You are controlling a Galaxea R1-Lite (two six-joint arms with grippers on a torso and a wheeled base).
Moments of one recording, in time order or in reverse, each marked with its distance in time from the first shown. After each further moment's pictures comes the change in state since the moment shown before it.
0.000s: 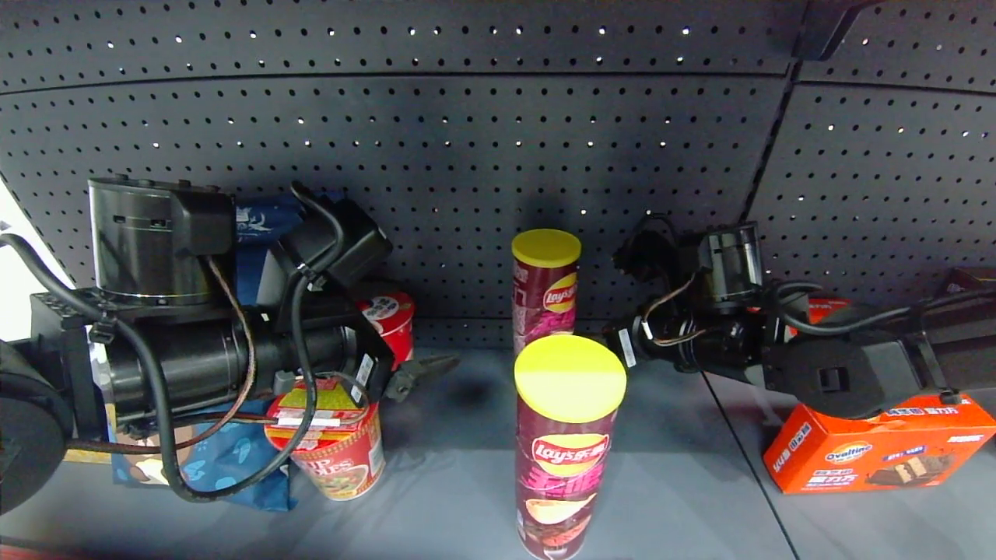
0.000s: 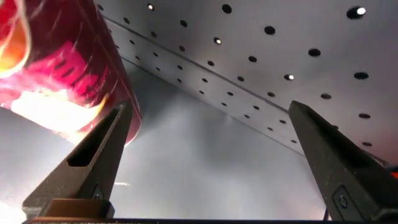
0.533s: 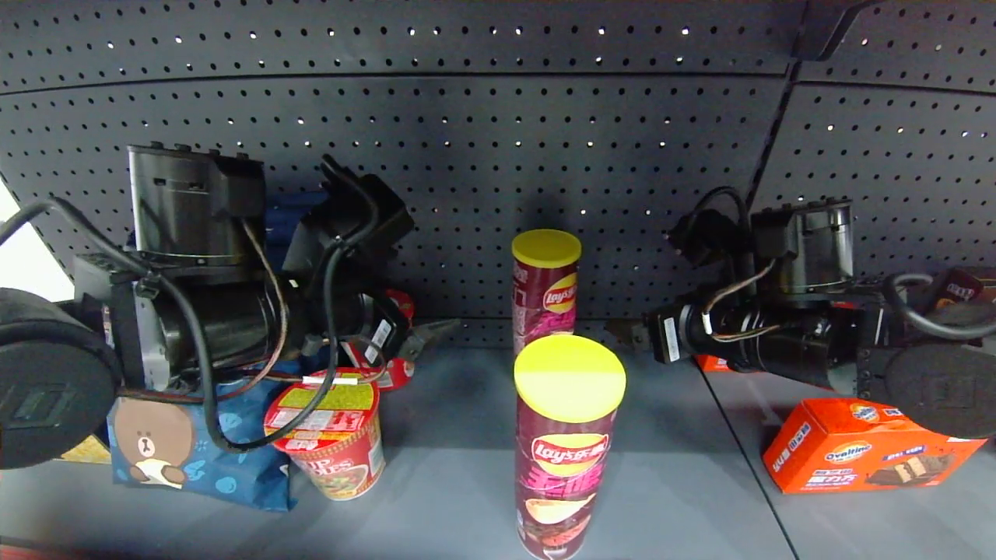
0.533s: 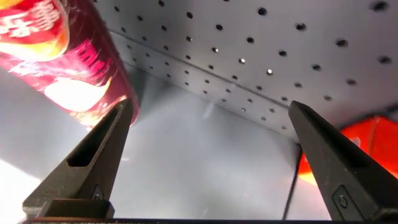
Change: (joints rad) left arm 0.004 0.074 -0.120 0.016 0.121 0.115; right arm -0.020 -0.166 0.112 0.003 -0.001 0.048
